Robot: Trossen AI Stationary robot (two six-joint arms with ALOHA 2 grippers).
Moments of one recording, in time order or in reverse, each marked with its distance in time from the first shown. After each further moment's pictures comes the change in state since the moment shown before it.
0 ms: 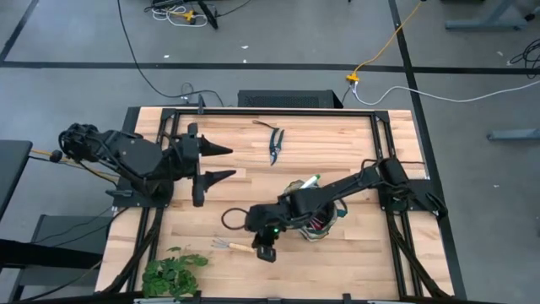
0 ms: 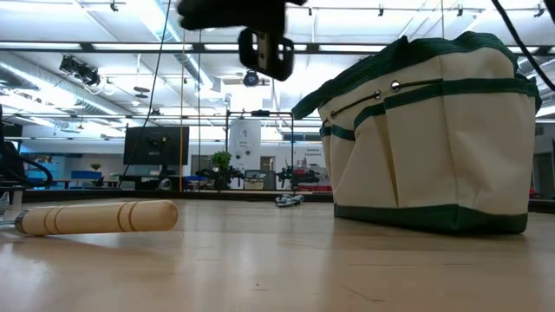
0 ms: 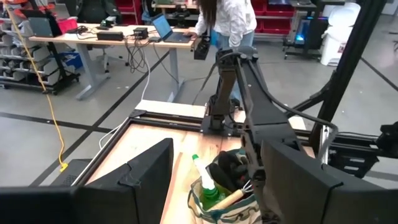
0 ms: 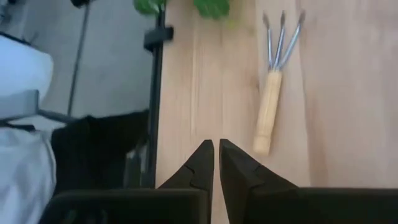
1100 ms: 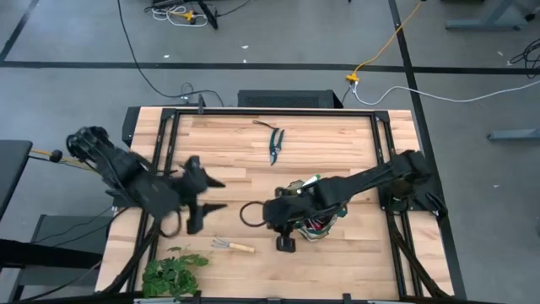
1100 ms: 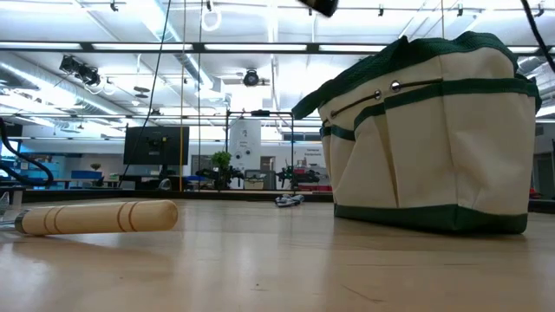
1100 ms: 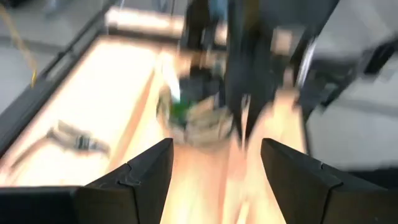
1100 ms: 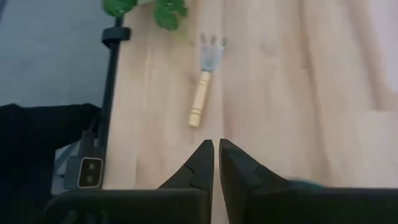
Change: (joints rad) left arm -0.164 0.076 0.000 -0.344 0.026 -0.351; right arm 0.029 -0.212 0.002 -0.280 0.287 -0.161
